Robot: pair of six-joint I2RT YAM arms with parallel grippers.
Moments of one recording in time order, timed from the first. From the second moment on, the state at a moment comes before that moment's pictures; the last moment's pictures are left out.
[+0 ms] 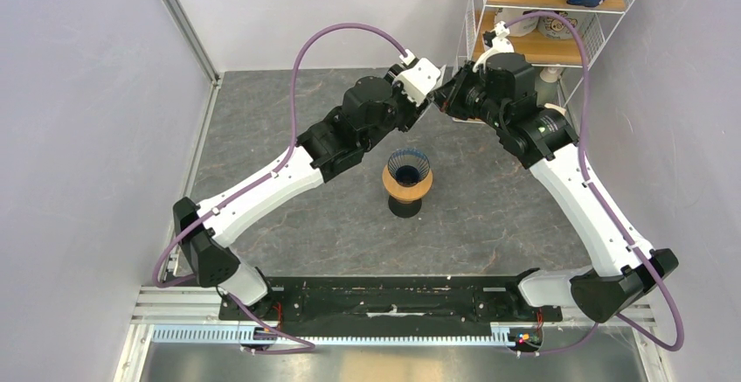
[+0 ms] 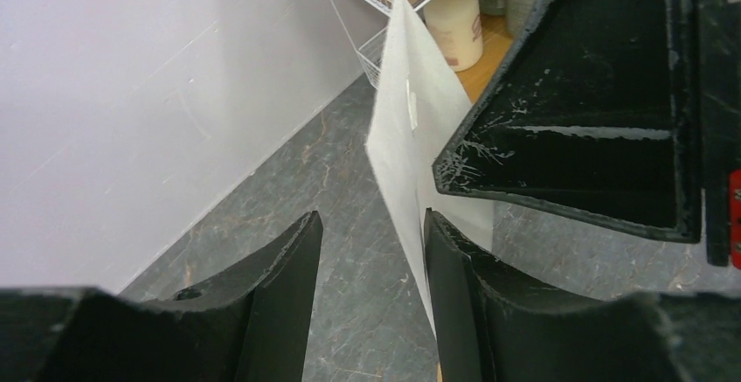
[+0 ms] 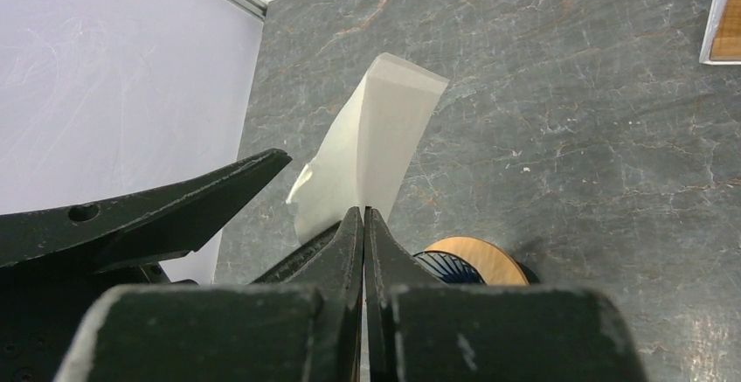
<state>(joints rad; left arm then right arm) -0.93 1.57 1.62 -0.21 -0.27 0.27 0.48 1.32 1.57 -0.59 0.00 0.66</state>
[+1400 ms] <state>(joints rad) -0.93 1.61 1.73 -0.34 -0.33 0.12 0.49 1.37 1.54 -0.49 0.14 0.55</state>
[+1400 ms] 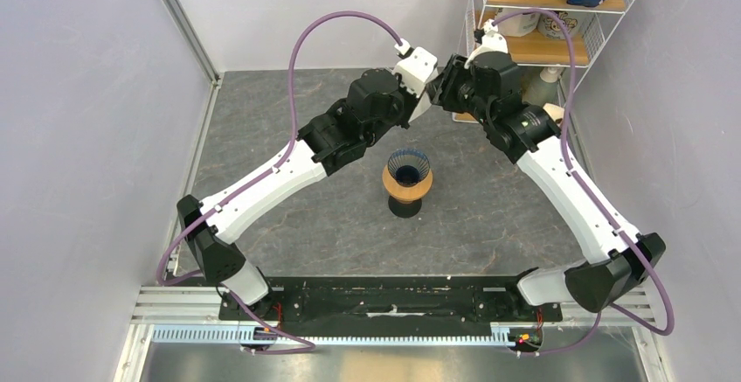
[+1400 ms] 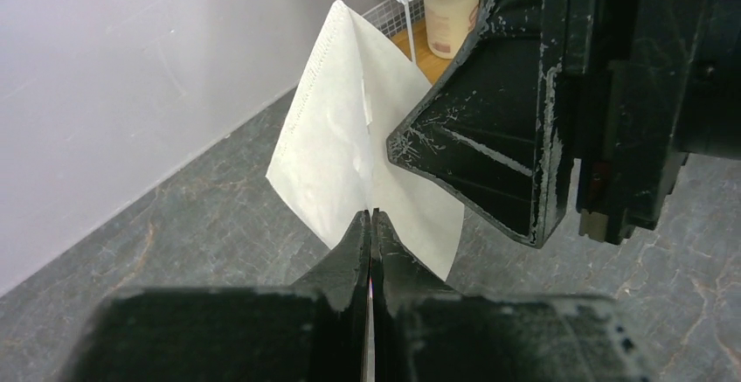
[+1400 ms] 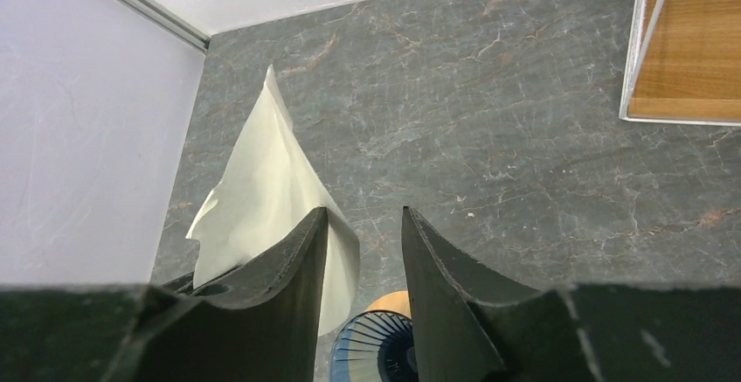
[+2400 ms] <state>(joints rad) -0.91 1.58 1.73 -0.36 -0.33 0.07 0.49 1.38 1.45 -0.43 0.08 0.50</state>
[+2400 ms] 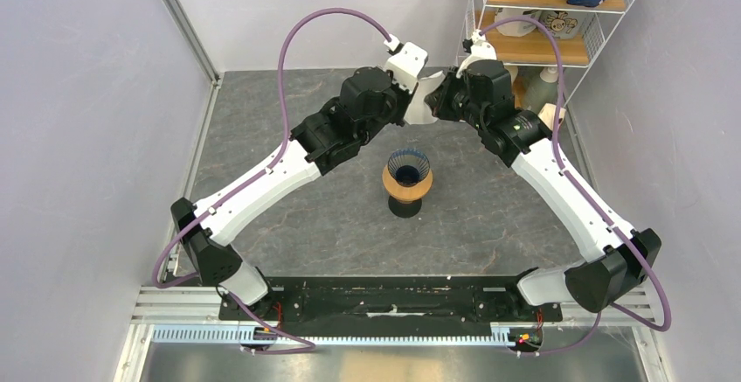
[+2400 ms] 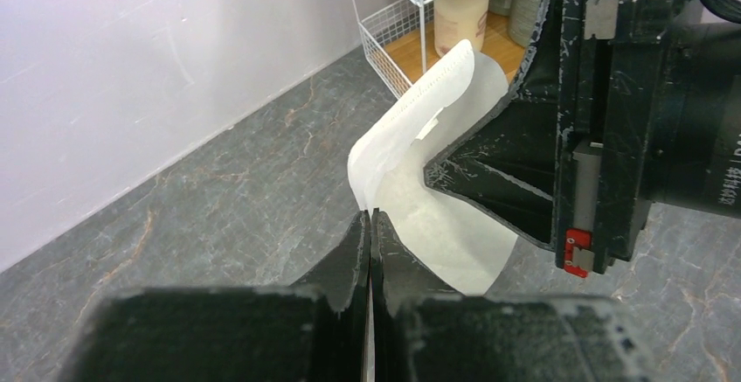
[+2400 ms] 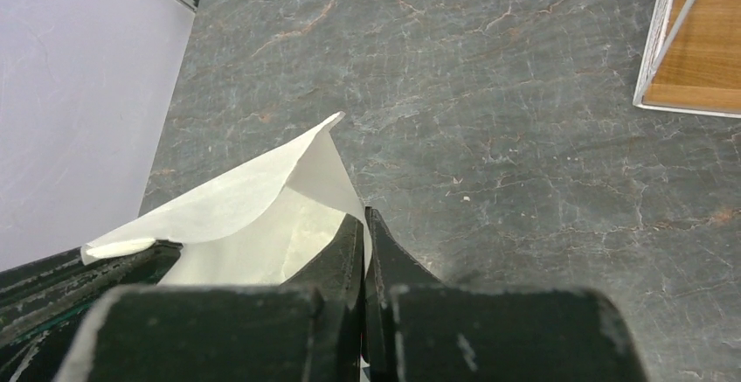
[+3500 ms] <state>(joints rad) -0.88 1.63 1.71 -0.34 -0.39 0.10 0.50 1.38 1.50 -0.49 0.00 0.50</state>
